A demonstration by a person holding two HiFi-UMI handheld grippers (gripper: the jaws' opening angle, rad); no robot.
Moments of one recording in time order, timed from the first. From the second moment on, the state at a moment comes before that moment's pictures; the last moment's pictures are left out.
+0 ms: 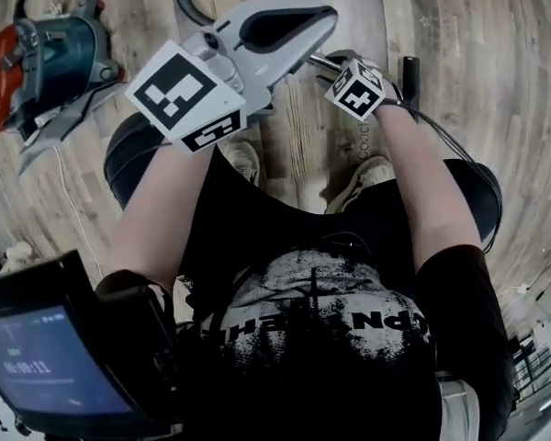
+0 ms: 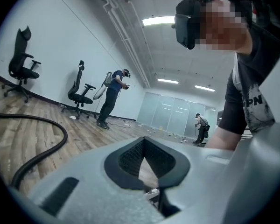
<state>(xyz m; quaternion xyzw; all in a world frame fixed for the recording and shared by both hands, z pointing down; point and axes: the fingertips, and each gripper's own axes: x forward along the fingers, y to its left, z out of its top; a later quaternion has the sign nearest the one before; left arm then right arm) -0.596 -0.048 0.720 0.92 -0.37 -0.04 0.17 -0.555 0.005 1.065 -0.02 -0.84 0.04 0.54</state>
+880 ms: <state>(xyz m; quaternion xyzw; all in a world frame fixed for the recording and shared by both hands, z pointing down) -0.633 0.000 0.774 0.86 -0.45 -0.03 0.25 -0.547 -0.003 1.201 -0.02 -0.75 0.03 0.66</state>
